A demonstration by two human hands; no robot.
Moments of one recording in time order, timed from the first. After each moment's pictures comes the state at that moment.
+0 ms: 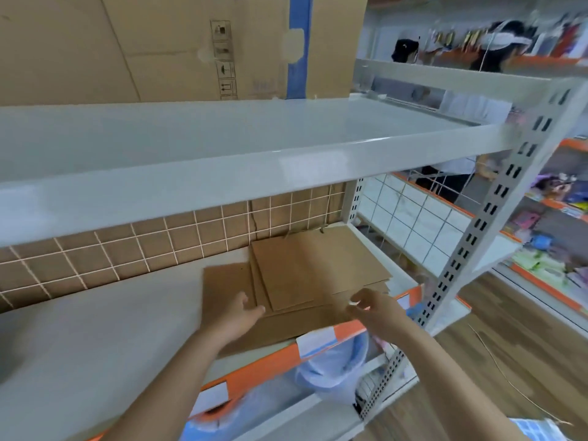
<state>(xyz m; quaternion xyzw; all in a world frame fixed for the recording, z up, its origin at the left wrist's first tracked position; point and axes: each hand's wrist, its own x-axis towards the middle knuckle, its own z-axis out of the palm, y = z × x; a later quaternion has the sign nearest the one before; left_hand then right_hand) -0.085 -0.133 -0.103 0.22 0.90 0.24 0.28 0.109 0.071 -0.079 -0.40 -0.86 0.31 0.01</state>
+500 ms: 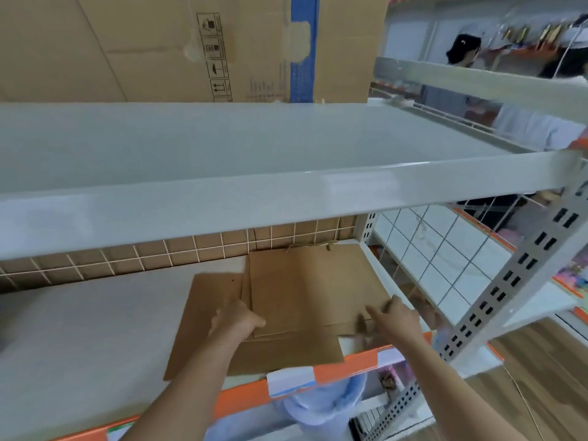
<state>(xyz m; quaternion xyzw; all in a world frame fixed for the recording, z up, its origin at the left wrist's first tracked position) -0.083 -0.048 -0.107 0.01 0.92 0.27 0.27 0.075 0.200 -0.127 -0.49 -0.83 0.27 0.01</state>
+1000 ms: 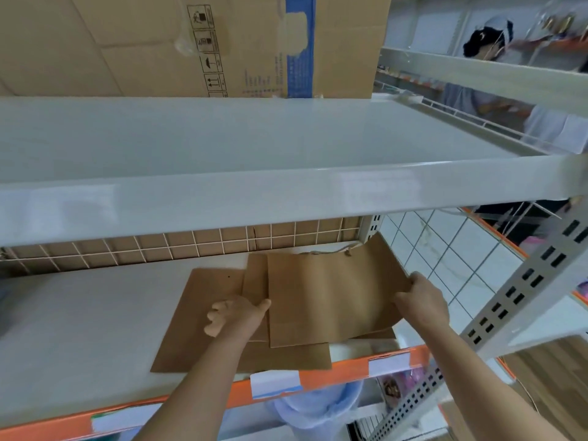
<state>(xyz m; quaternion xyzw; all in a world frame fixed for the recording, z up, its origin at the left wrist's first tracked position) -0.069 -0.011 -0.109 -0.09 0.96 0.18 0.21 0.073 0.249 -0.082 -0.46 -0.85 0.25 0.10</state>
